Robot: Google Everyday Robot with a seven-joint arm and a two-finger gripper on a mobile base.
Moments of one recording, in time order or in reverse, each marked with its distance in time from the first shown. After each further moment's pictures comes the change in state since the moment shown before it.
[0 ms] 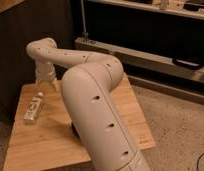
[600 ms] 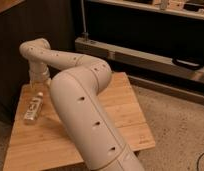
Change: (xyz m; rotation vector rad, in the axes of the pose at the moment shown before) arm -0.008 0.032 0.019 0.004 0.044 -0.019
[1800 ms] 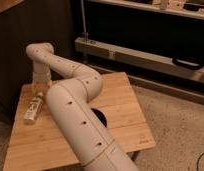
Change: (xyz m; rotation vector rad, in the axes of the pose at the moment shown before) arm -0.017 0.003 0.039 -0.026 0.115 -0.055
